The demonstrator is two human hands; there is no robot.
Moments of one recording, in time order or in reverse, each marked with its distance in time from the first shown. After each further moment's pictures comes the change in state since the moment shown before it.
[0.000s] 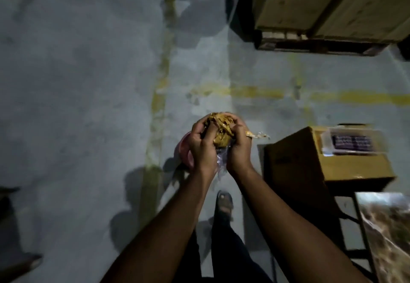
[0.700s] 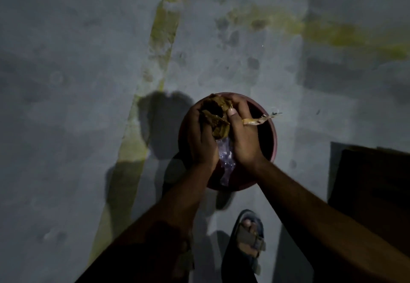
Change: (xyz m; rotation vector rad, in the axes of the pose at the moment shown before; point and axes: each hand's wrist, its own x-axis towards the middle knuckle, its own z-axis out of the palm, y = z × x) left_hand 0.311 -0.418 -0.151 0.572 0.196 0.074; right_hand 0.186 0.512 -0.064 -0.394 -0.434 0.087
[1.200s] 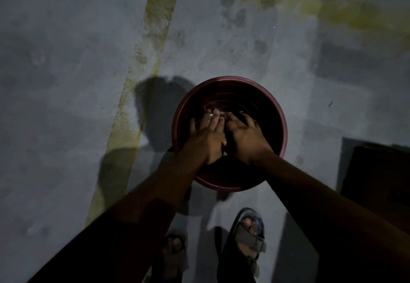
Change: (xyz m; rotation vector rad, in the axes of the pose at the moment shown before) left_hand 0.043 -0.077 0.018 1.250 -0.891 0.226; right_hand 0.009 0.083 -0.033 -1.168 -0.666 0.155
